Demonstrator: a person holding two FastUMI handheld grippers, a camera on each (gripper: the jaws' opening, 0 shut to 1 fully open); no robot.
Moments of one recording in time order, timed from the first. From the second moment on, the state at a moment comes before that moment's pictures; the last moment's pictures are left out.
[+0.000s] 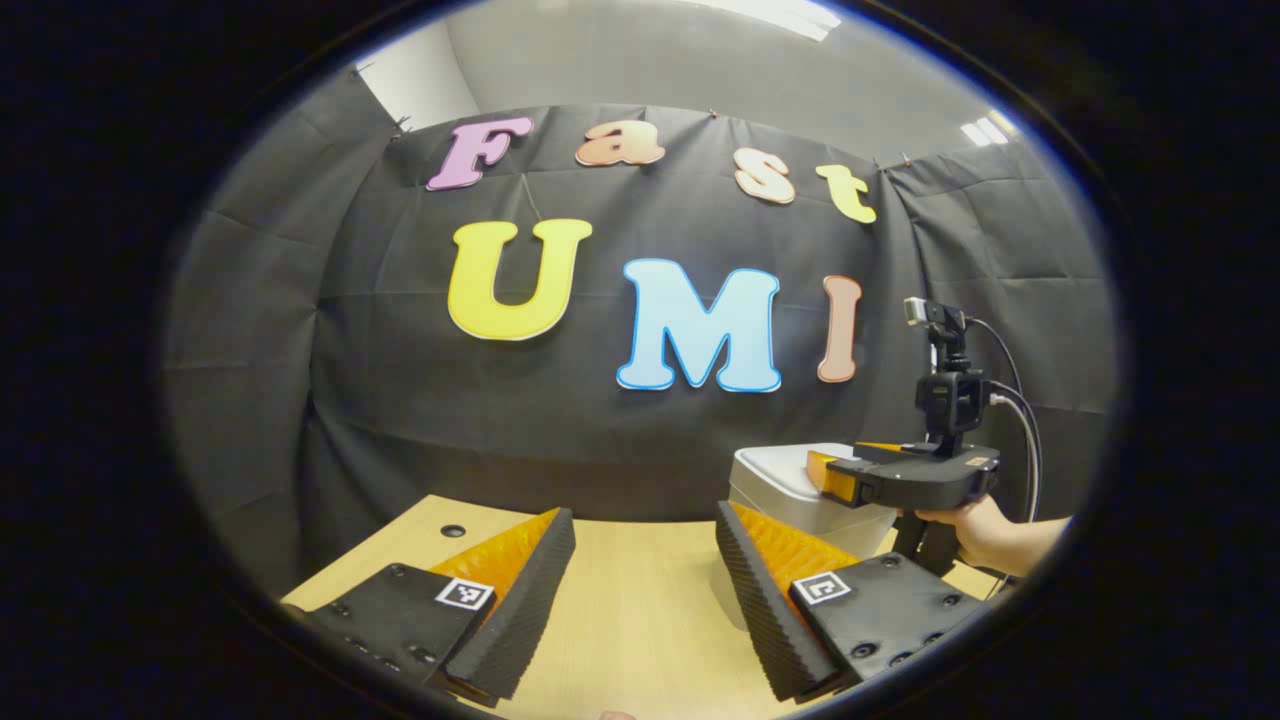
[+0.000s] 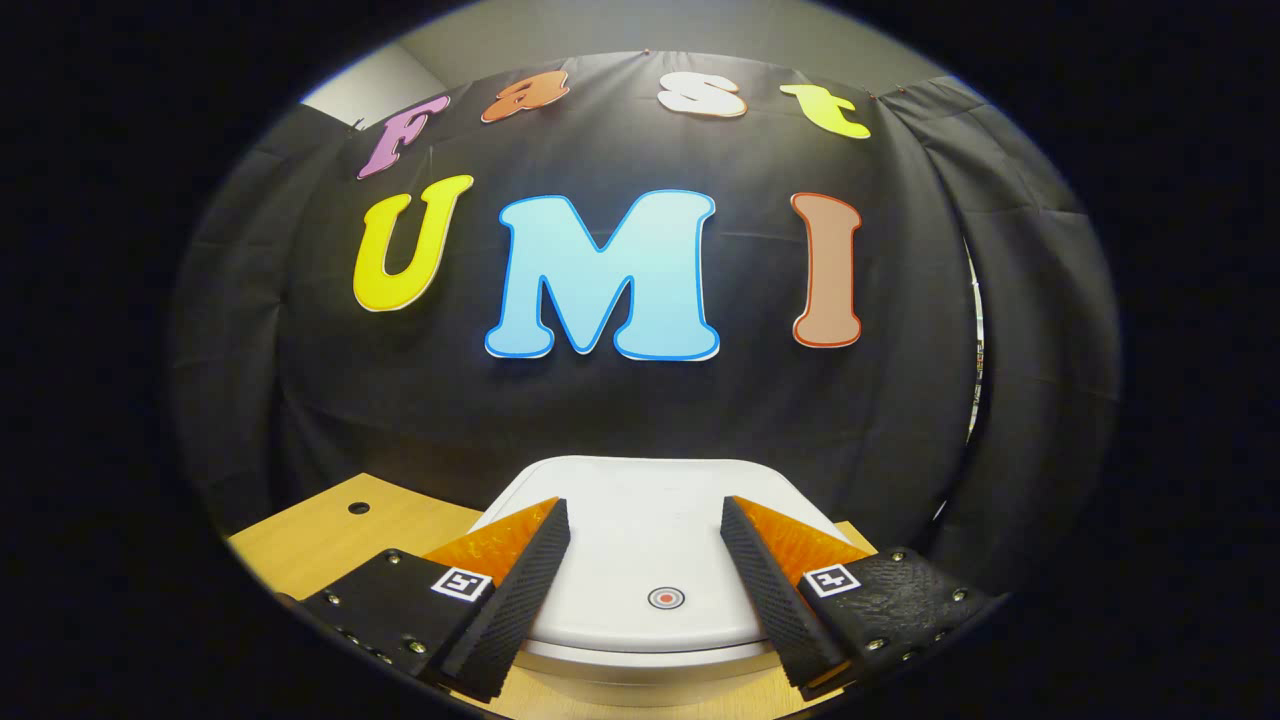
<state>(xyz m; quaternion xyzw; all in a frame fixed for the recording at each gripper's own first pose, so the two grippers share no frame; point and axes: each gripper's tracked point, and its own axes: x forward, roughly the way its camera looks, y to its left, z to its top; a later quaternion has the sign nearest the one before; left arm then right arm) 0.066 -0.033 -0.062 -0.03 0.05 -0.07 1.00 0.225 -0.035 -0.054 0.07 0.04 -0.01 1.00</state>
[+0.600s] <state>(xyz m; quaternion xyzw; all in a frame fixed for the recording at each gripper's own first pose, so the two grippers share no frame) 0.079 -0.037 -0.062 -0.03 0.05 -0.08 0.99 0.226 -0.033 -0.063 0.09 0.02 -0.02 1.00</state>
